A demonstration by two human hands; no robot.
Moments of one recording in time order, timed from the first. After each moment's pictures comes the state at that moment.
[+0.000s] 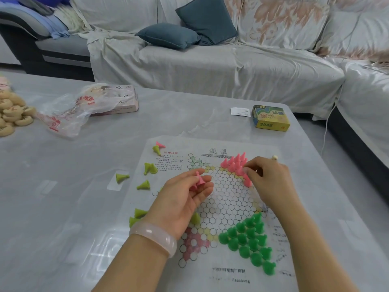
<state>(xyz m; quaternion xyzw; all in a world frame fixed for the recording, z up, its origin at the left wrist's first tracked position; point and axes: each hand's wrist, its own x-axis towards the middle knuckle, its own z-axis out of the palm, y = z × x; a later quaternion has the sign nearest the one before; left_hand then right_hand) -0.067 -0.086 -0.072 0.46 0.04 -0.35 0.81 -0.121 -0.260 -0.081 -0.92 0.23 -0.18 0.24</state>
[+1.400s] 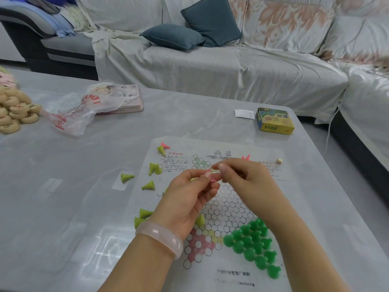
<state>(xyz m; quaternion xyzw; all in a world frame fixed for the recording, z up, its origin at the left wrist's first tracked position) -0.069 -0.084 -0.067 0.46 0.03 -0.34 0.82 -0.121 -0.203 -0.049 -0.88 0.11 -0.14 0.45</state>
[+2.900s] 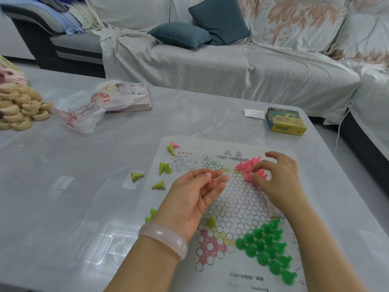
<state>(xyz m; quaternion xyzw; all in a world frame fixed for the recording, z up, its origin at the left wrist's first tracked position) -0.063 -0.071 -0.063 0.41 0.07 -0.35 0.84 -0.104 -0.258 -0.093 -0.94 0.25 -0.15 0.21</state>
